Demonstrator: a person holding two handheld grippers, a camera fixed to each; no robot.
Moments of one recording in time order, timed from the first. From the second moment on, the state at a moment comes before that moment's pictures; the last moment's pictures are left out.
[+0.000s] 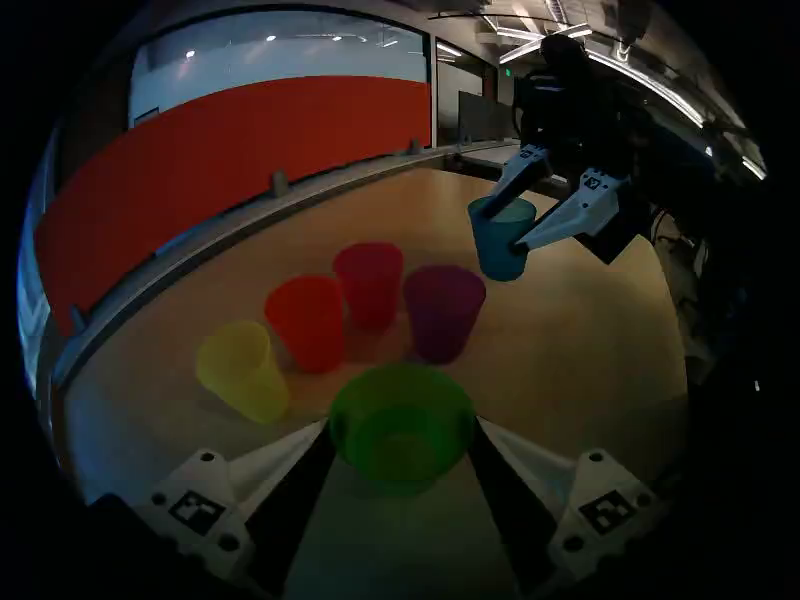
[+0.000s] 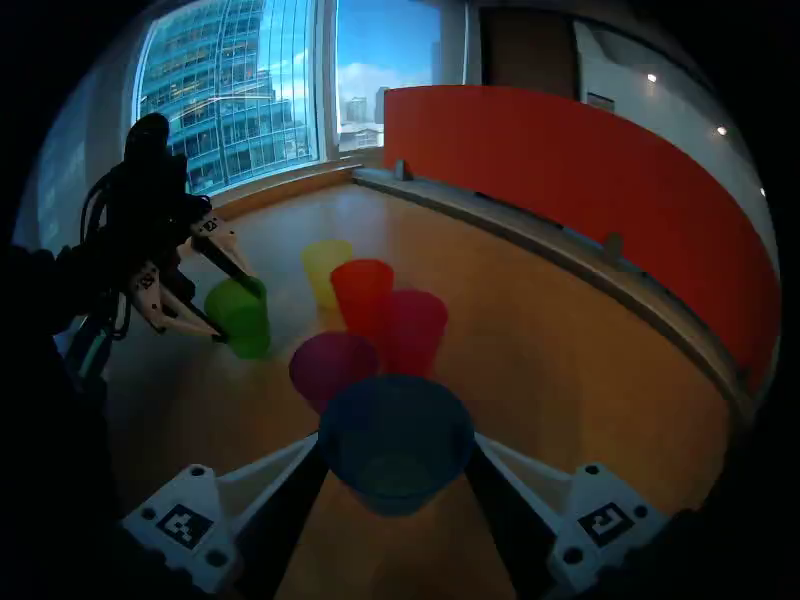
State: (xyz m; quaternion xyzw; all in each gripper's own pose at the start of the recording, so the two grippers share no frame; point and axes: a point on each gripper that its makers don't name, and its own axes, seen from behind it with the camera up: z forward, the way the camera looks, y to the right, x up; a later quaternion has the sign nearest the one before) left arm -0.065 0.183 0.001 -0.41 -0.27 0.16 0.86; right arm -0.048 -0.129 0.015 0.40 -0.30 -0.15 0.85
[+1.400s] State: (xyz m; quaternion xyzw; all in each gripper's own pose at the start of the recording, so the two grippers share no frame) left arm -0.093 0.170 -0.005 -0.40 -0.29 0.15 0.85; right arm -0.069 -0.135 0.011 0.40 -0.31 -0.15 0.85
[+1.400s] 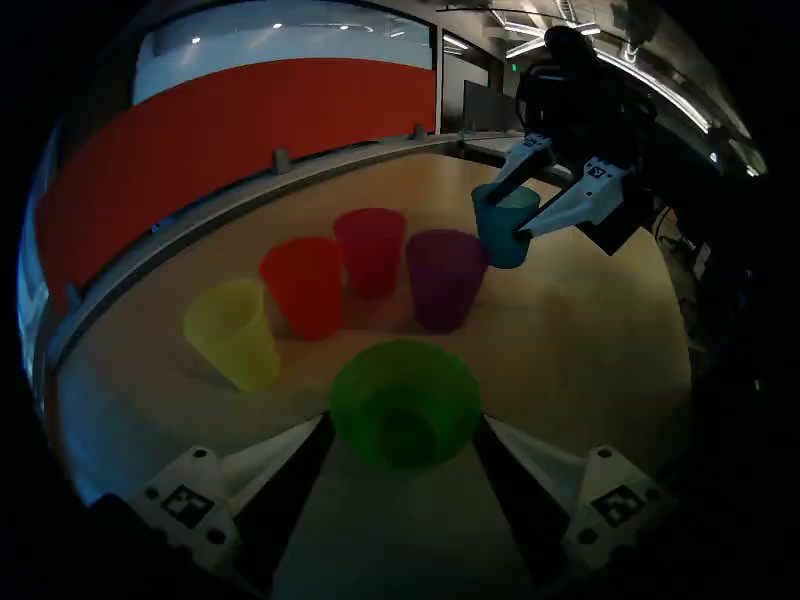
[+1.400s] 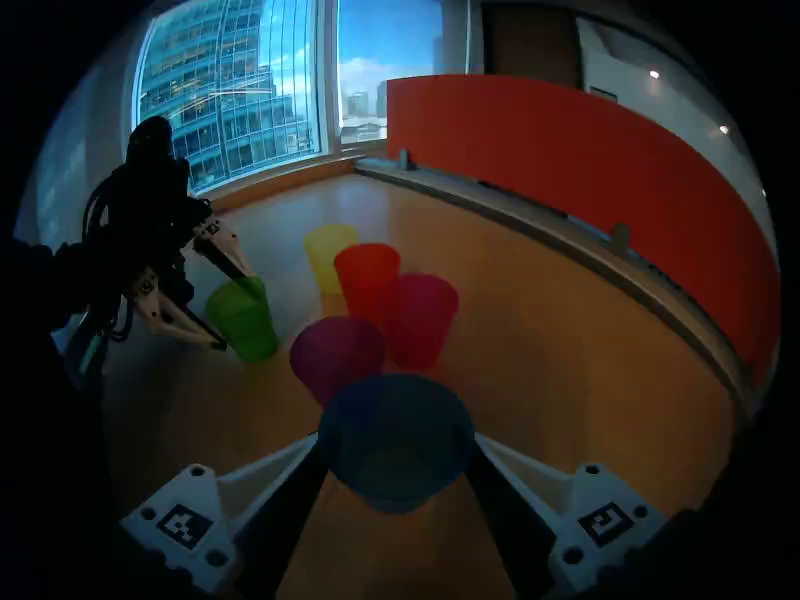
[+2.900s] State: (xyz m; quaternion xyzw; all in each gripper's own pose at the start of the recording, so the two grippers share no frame) left arm -0.090 0.134 -0.036 -0.37 -0.30 0.15 0.87; right arm -0.105 -0.127 -0.011 0.39 -0.33 -0.17 0.84
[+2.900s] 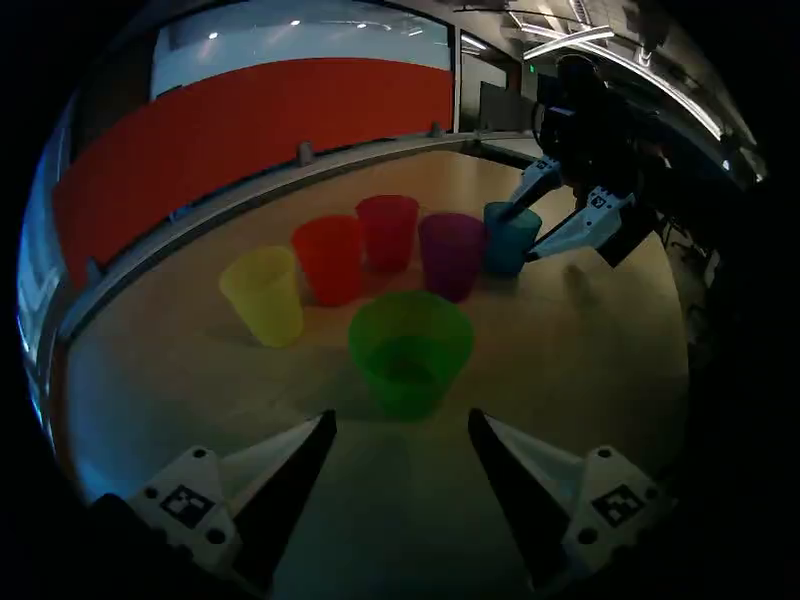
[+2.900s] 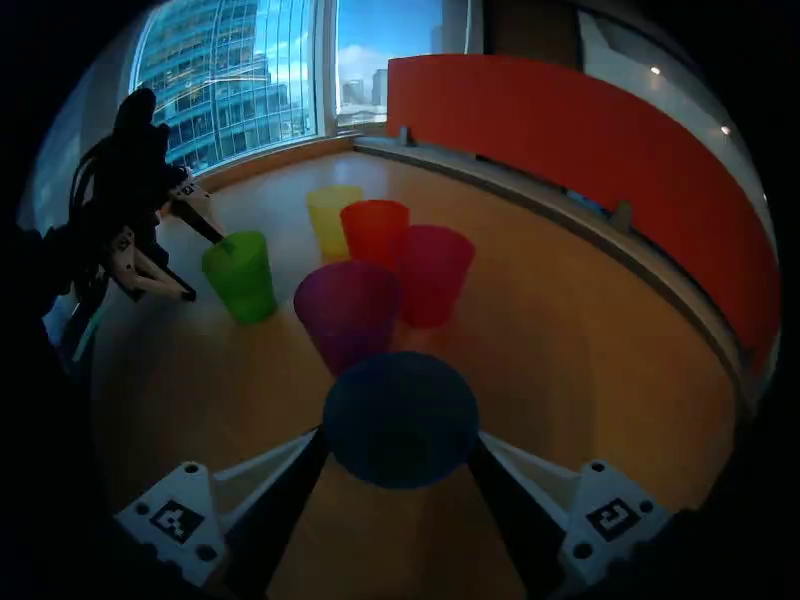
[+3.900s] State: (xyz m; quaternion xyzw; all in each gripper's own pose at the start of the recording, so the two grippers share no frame) left arm -0.033 0.069 -0.044 -0.25 -0.21 0.07 0.94; right arm -0.049 -0.082 -0.044 0.31 -0.26 -0.10 0.91
